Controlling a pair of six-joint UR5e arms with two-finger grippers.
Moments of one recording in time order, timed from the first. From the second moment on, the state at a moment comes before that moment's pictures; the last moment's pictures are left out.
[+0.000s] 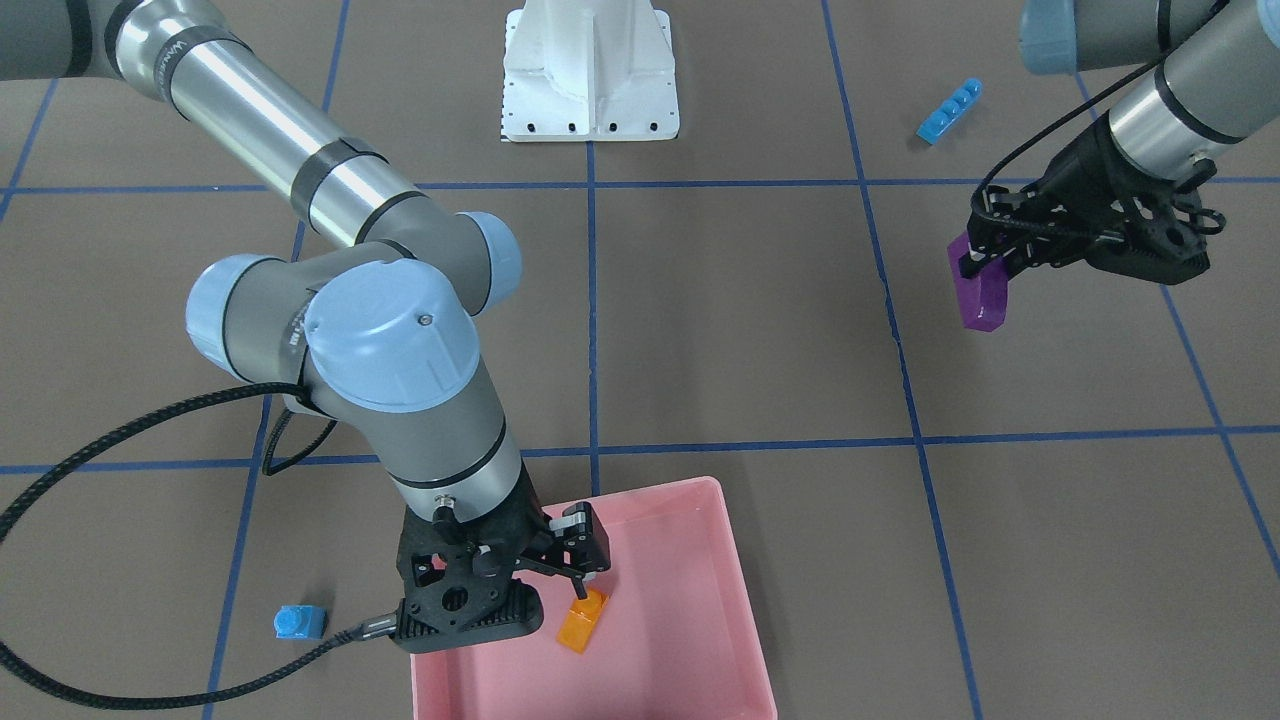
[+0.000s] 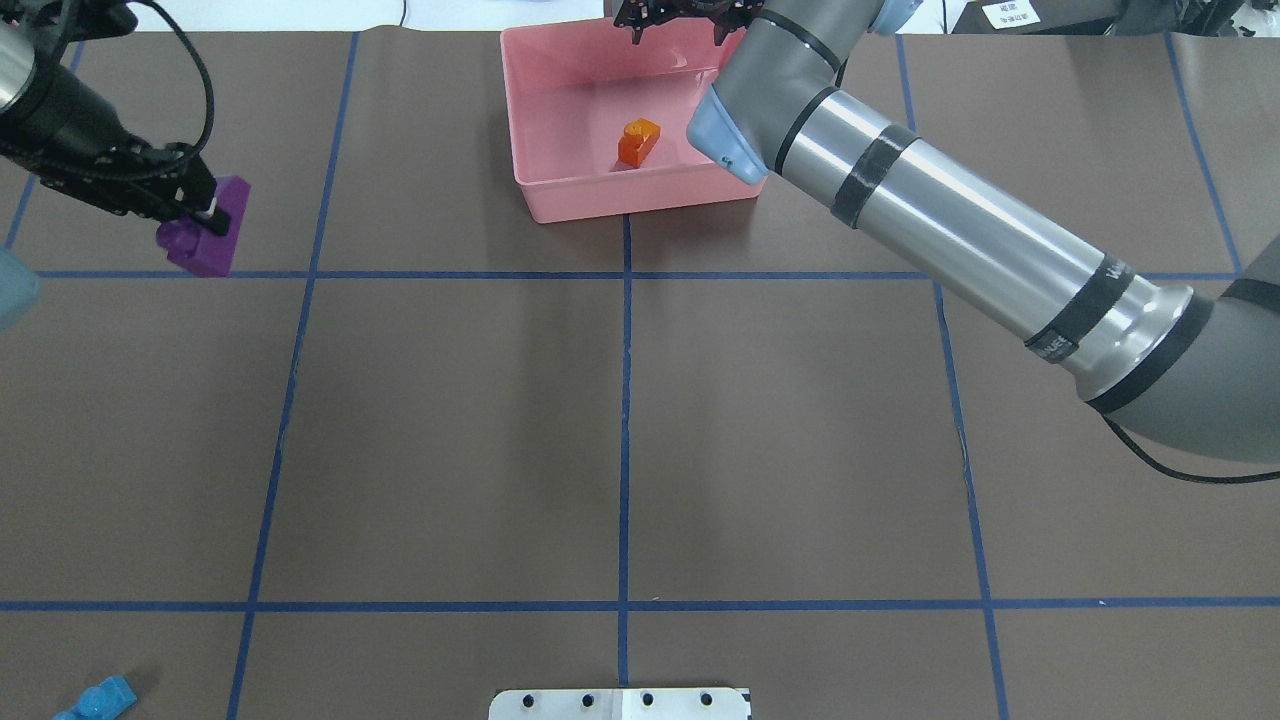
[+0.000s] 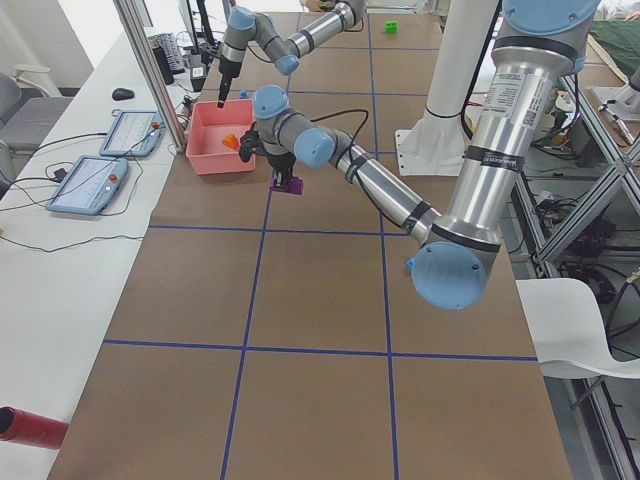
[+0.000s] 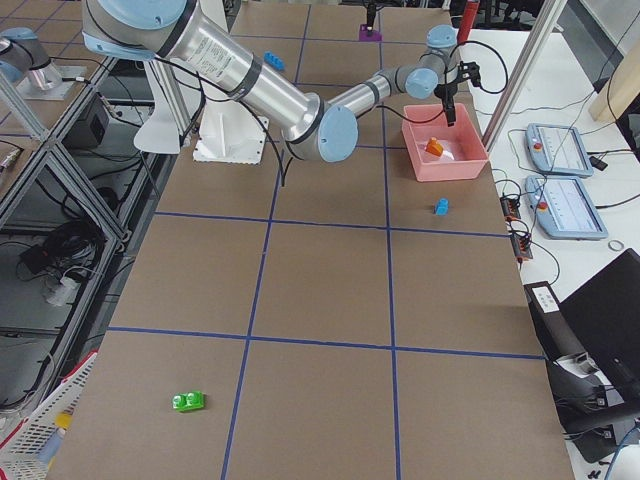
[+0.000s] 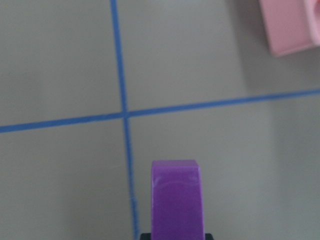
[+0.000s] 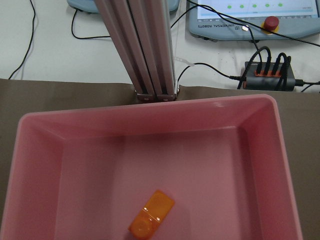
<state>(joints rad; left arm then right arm) -1.10 -1.97 -1.91 -1.53 -2.42 -0.77 0.92 -0.45 0.99 -1.25 1.99 0.90</state>
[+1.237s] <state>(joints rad) -0.89 -2.64 -1.00 -2.18 -1.92 -1.41 1.03 -0.80 1.16 -1.43 2.02 0.31</state>
